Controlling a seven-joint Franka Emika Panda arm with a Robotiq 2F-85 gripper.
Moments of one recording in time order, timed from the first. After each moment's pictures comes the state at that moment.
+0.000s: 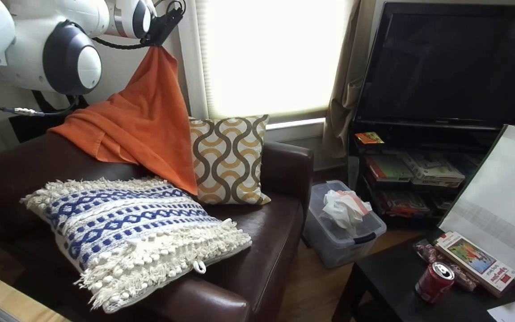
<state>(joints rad) 0.35 1.22 0.22 -0.46 -0.10 2.62 -1.10</state>
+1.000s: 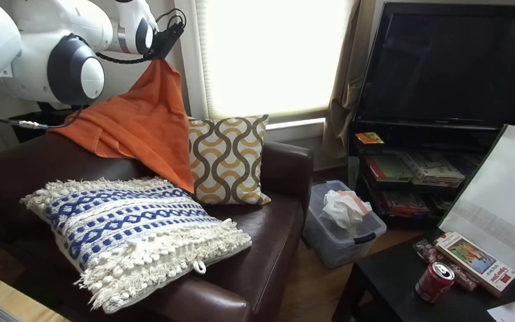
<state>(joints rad) 0.36 1.29 0.18 -0.46 -0.08 2.66 -1.14</state>
